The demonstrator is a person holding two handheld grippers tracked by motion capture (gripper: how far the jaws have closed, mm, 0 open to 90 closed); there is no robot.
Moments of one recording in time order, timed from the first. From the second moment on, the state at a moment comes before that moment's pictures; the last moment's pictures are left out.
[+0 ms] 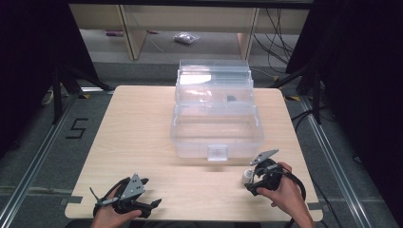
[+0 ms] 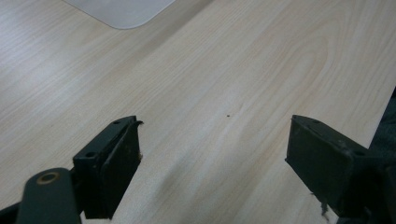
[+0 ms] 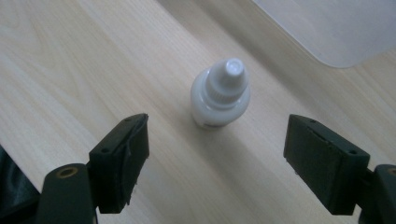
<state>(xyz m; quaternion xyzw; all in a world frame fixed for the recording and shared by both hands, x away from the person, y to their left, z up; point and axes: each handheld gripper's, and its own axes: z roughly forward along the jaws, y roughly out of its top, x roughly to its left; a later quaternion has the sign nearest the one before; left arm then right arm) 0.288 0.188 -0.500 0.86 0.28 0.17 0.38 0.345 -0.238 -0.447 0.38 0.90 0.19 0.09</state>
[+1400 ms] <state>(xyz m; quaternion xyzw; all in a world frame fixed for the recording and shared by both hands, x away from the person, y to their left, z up) 0.288 0.187 -0.500 0.86 0.28 0.16 0.39 0.382 -0.213 -0.464 0.33 0.93 0.12 0.06</state>
